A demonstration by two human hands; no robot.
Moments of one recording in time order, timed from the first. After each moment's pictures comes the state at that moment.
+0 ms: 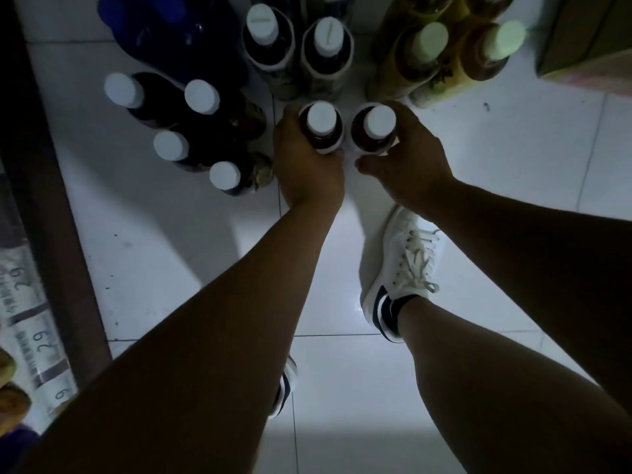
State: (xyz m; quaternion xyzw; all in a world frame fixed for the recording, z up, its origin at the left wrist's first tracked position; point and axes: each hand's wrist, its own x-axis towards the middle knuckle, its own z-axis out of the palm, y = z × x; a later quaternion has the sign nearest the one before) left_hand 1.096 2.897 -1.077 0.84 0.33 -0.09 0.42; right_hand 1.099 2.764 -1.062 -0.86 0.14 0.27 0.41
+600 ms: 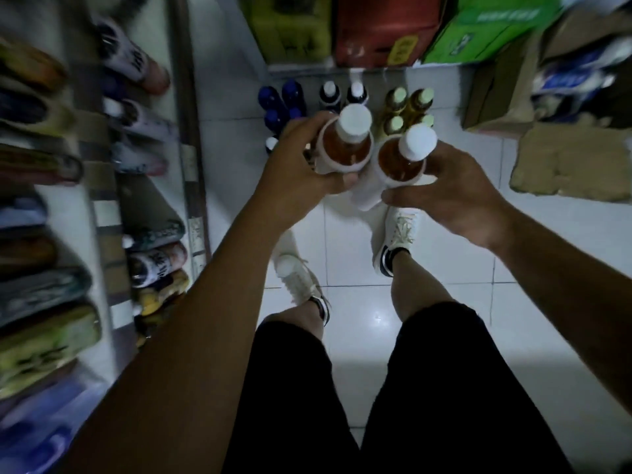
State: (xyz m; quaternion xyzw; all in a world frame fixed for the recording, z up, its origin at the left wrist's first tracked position) left_hand 1.068 3.005 -0.667 0.77 0.05 -0.25 0.59; right_hand 1.045 2.783 -0.661 -0.78 0.10 0.28 0.55
